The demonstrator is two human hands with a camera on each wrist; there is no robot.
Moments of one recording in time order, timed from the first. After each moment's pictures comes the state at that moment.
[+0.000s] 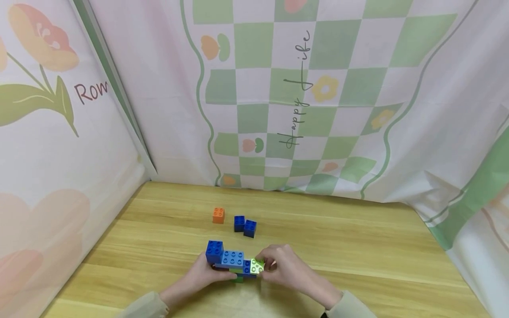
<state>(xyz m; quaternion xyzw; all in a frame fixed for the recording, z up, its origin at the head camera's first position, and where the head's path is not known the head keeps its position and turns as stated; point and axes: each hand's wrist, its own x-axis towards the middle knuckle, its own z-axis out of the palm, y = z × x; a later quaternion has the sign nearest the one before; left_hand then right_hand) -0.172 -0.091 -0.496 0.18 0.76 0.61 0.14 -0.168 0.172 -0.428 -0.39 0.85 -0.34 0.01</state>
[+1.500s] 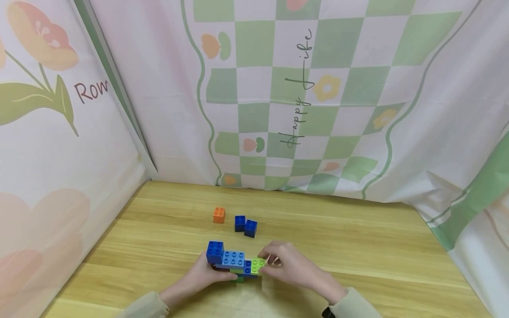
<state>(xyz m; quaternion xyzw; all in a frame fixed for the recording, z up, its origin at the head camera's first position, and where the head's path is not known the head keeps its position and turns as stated) -0.175 -0.092 -0.501 0.17 0.76 0.61 0.14 -0.178 0.180 -0.423 -0.39 0.86 -0.33 0.04</state>
